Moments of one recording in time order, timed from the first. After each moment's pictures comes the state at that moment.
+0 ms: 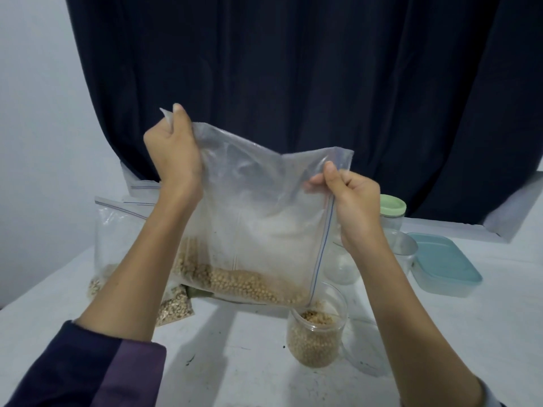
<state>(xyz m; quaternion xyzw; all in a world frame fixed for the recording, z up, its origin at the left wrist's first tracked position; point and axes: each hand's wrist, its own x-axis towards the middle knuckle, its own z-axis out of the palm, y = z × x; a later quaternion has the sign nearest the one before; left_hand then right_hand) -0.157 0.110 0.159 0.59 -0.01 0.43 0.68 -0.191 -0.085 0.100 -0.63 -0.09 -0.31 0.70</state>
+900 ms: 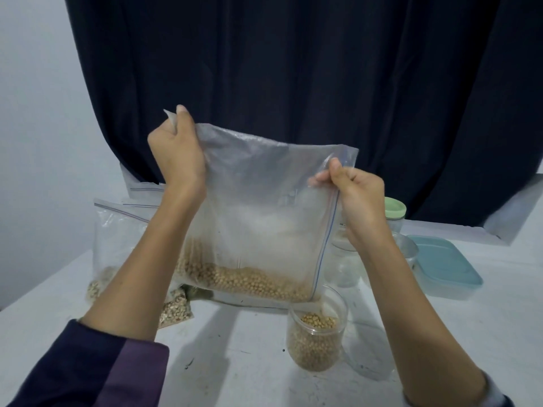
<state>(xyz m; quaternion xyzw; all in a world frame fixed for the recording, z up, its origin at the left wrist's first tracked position) -0.153 0.106 0.160 0.59 -0.01 0.43 0.68 -0.185 -0.092 0.108 -0.64 -0.07 -0.30 0.71</state>
